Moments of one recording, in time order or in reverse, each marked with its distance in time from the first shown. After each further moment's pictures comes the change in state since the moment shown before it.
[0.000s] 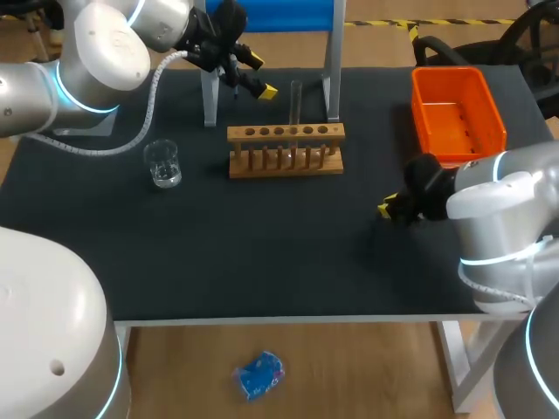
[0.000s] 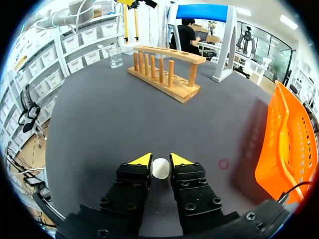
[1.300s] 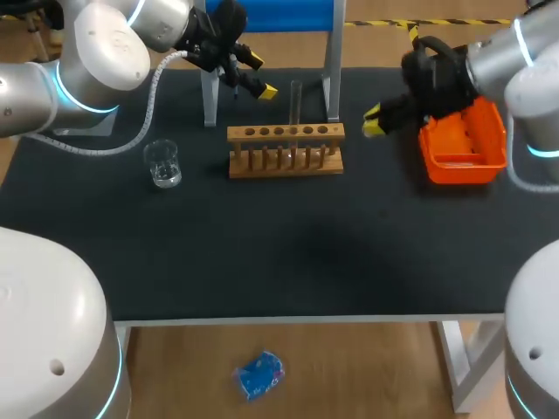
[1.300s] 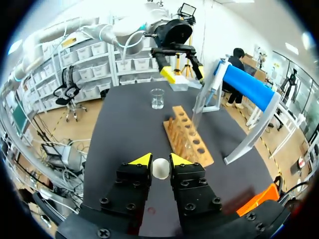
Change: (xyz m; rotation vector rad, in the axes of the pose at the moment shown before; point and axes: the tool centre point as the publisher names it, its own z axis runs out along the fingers) left arm 0.000 0.000 0.000 0.000 0.000 0.000; right arm 0.011 0.184 -0.087 -0.079 0.329 -0.353
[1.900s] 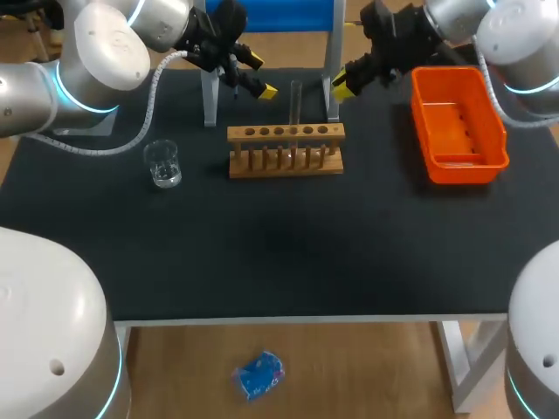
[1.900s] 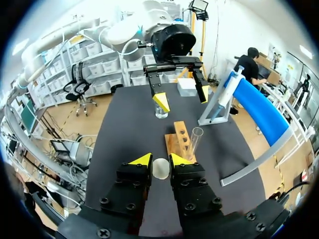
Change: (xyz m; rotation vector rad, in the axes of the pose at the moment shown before) left arm 0.000 0.000 0.000 0.000 0.000 0.000; right arm -0.027 0.063 0.019 0.058 0.116 -0.052
